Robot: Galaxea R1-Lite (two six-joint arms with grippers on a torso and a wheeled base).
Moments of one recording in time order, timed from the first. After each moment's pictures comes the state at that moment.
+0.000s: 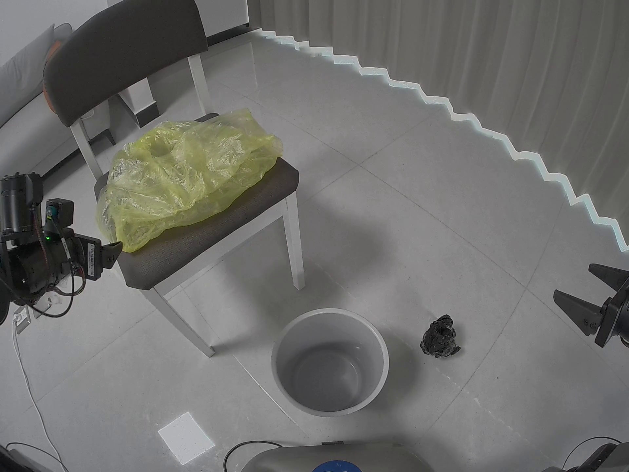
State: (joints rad) left arm -0.01 1.42 -0.76 -0.24 0.16 0.21; right arm 0.16 0.95 -0.43 -0.27 0.12 -0.04
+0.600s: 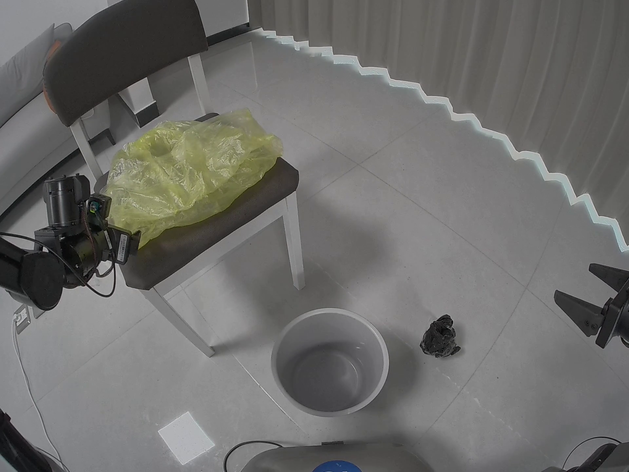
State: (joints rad) left arm -0.02 1.72 -0.84 -0.55 0.28 0.36; right arm 0.16 0.94 -0.43 -0.27 0.13 -0.04
